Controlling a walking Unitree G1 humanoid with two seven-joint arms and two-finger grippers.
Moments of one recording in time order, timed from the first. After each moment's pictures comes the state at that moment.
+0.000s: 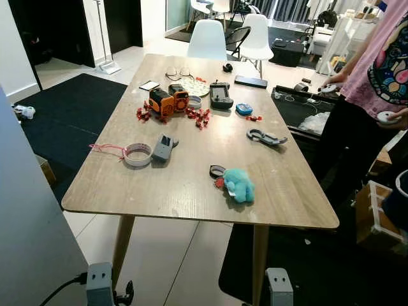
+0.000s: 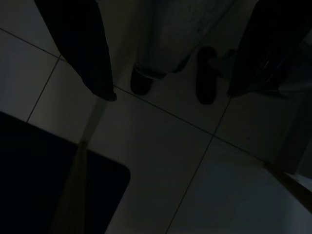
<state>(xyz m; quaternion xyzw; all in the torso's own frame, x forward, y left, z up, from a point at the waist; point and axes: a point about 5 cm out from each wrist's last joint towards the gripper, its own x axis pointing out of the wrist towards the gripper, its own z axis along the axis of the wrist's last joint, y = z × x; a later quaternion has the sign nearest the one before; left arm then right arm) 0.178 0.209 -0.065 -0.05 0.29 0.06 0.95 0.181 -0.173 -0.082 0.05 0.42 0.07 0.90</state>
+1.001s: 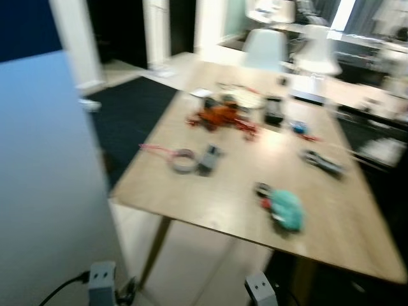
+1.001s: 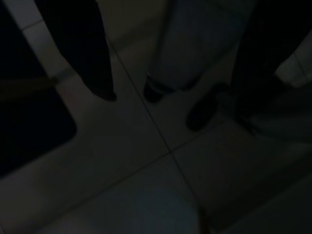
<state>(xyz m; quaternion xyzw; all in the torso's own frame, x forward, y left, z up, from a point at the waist) 0.167 0.209 -0.072 -0.04 0.31 0.07 0.95 0.172 -0.161 -0.085 -0.04 0.43 0.19 0.88</state>
